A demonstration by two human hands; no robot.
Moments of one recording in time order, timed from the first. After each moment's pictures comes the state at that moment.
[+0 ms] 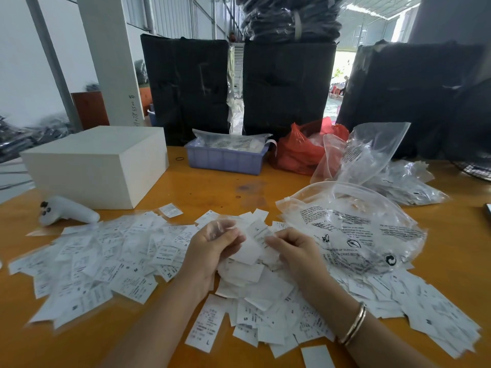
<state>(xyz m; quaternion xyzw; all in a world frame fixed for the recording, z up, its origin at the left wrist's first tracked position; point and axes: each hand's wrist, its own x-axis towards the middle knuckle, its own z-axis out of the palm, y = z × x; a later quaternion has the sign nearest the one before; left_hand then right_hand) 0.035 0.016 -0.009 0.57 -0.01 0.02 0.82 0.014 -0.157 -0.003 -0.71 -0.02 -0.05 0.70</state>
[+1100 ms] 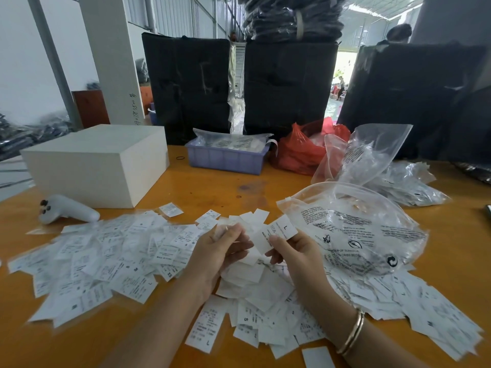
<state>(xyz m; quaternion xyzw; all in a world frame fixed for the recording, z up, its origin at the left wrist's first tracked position) 0.023 0.009 0.002 0.58 0.00 -0.03 0.81 0.003 -0.147 0.001 -0.67 -0.04 -0.11 0.74</state>
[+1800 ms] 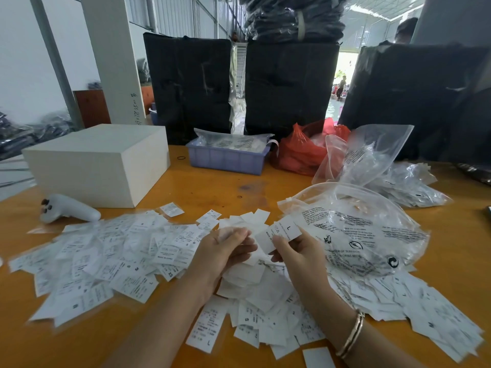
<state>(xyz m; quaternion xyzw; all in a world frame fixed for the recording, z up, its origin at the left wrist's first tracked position) 0.022 0.010 -0.001 0.60 -0.02 -0.04 0.80 0.005 -0.148 -0.004 -0.71 -0.06 -0.18 0.68</state>
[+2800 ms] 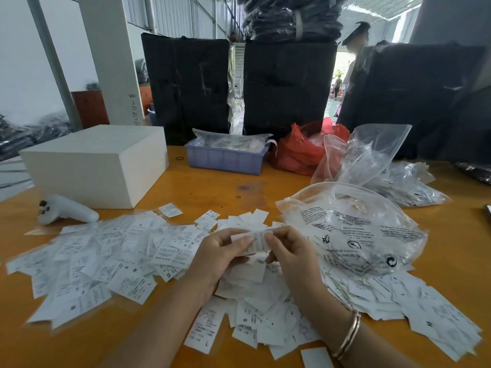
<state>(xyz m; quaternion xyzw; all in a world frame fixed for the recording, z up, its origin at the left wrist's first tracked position) 0.027 0.008 -0.005 0.65 -0.03 -0.03 0.76 0.007 -0.143 -0.006 -0.72 -0.06 -0.16 0.68</state>
